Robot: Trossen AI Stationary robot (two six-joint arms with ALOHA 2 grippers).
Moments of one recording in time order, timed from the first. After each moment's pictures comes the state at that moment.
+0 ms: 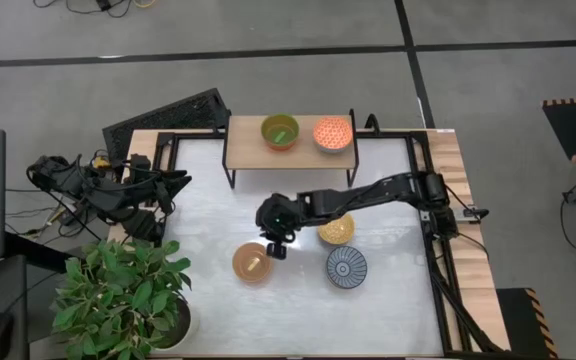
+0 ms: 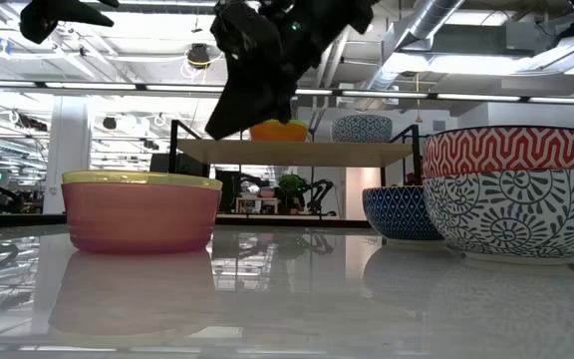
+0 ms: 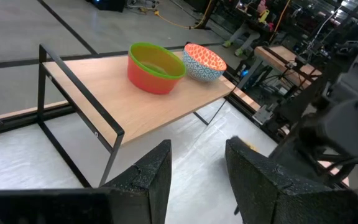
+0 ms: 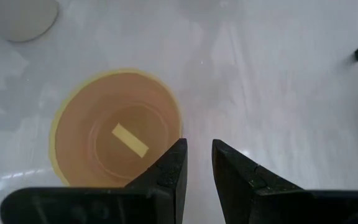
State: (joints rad) left arm -0.45 0.48 0.86 -0.80 -0.95 -0.83; right arm 0.06 2.03 1.62 -0.38 0.01 0.15
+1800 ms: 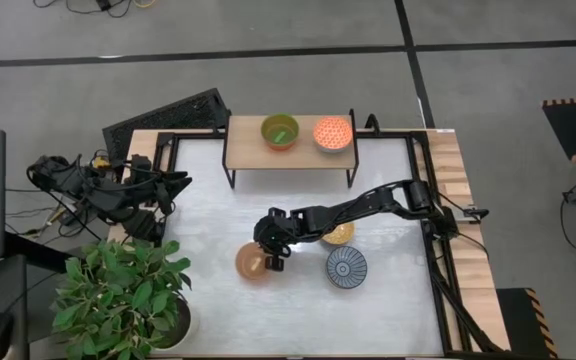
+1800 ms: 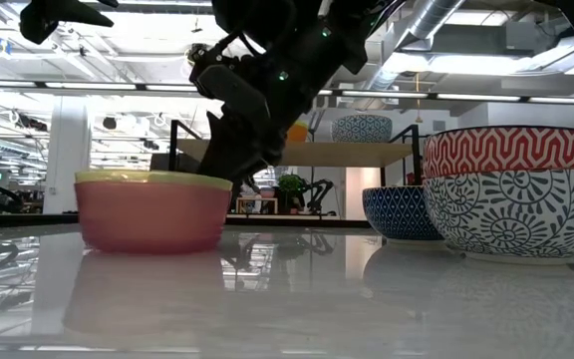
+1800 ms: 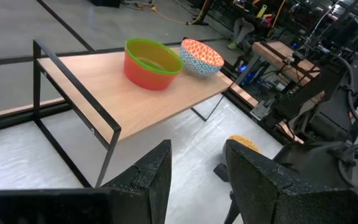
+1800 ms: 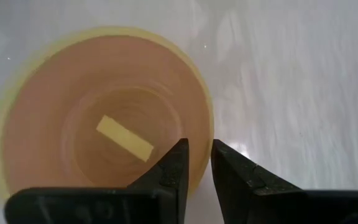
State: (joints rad) left arm -0.45 0.48 0.86 -0.80 -0.93 -0.83; right arm 0.11 2.16 1.58 -0.26 0.04 0.15
